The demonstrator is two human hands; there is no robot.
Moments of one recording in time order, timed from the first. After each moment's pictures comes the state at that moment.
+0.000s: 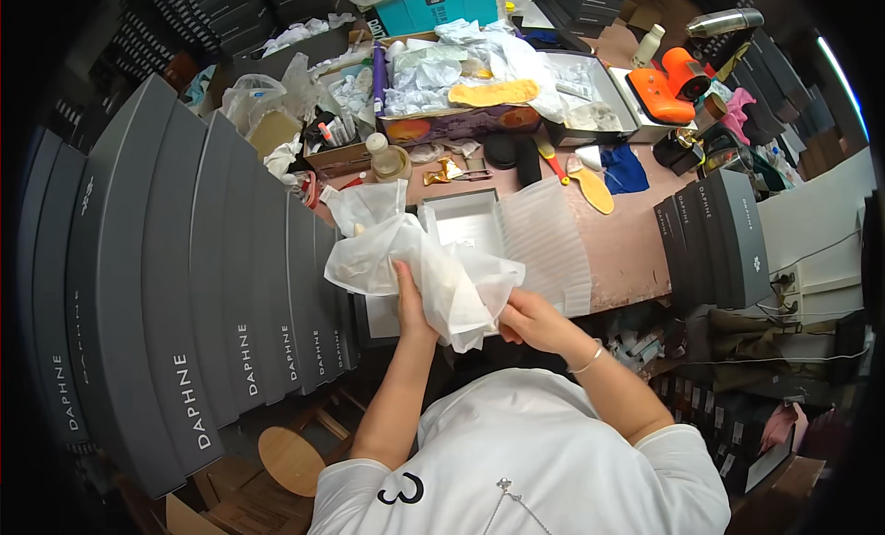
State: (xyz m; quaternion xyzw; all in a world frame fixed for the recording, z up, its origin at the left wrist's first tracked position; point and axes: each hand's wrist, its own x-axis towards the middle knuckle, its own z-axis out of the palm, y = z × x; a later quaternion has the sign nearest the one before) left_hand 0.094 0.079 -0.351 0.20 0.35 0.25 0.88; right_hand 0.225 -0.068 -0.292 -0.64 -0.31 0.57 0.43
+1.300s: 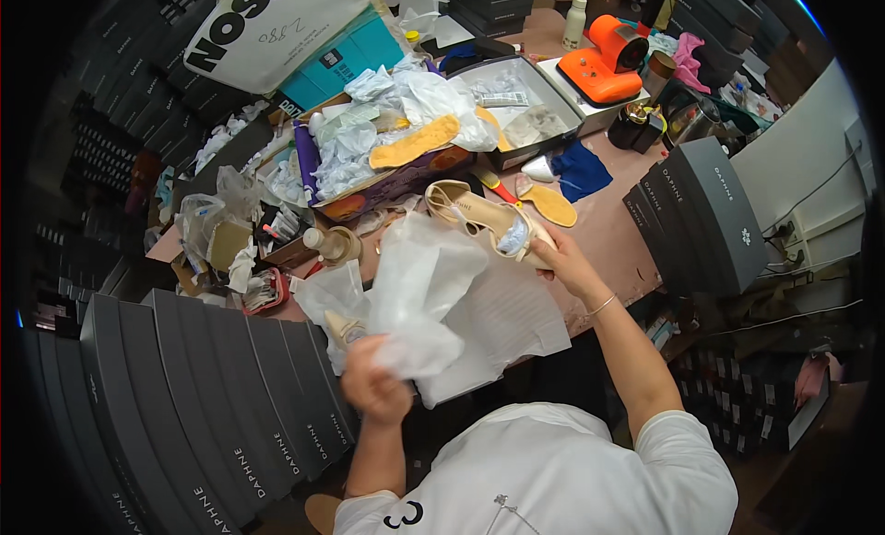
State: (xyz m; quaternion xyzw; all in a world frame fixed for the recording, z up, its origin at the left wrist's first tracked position) left_hand 0.142 0.087 -0.272 0.80 0.12 0.47 0.35; right_hand 0.405 -0.100 -0.342 -0.68 -0.15 0.37 0.62
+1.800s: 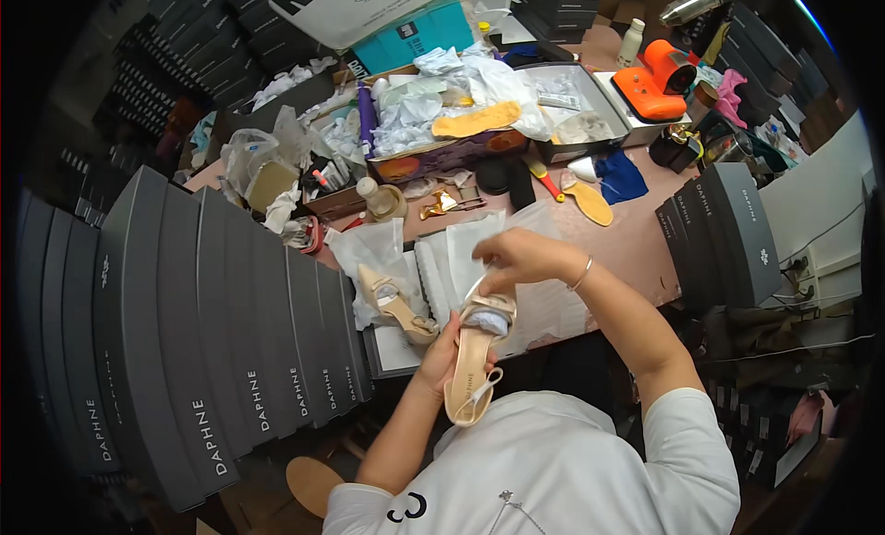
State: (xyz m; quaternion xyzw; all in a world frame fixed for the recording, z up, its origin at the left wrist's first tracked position) left_hand 0.090 0.062 -0.366 0.14 0.16 -0.05 0.98; right_hand 0.337 0.009 -0.275 -0.63 -0.68 0.24 0.28
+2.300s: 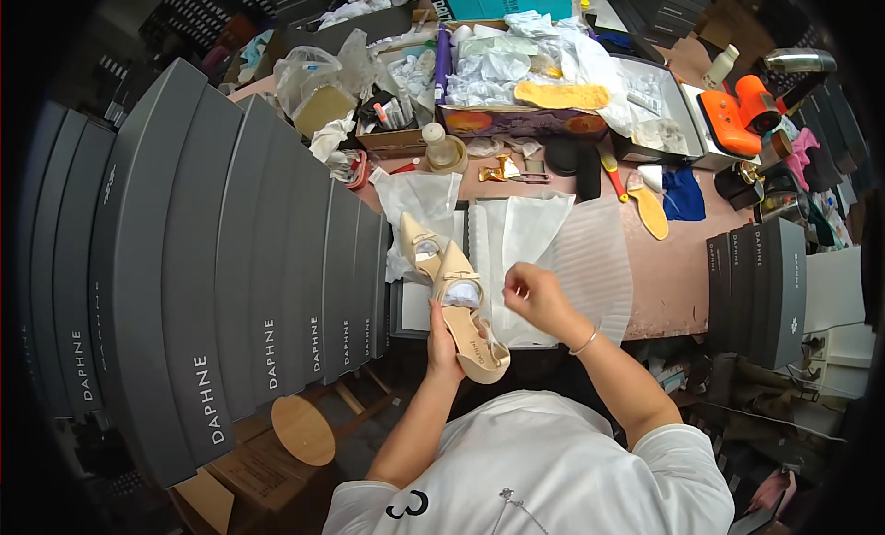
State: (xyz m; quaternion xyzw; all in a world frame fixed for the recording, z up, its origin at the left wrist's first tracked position) left_hand 0.055 0.053 -0.379 0.15 0.41 0.24 0.87; right_hand 0.240 -0.001 -0.362 -0.68 -0.49 0.31 0.44
